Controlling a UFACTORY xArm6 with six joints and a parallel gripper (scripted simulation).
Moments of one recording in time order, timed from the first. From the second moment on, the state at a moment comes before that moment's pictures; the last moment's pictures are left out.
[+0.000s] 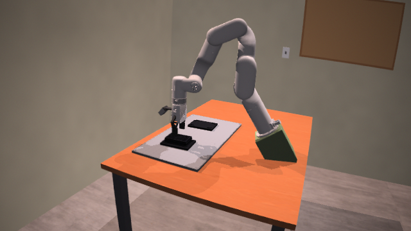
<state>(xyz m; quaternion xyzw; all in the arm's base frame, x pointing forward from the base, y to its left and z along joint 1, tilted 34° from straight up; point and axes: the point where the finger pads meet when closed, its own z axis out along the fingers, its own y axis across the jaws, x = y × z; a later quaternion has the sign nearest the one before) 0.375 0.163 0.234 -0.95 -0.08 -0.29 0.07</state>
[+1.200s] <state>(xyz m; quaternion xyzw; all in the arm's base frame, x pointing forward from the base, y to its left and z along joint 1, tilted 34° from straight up) 0.346 0.153 0.278 -0.95 -0.08 -0.29 0.07</state>
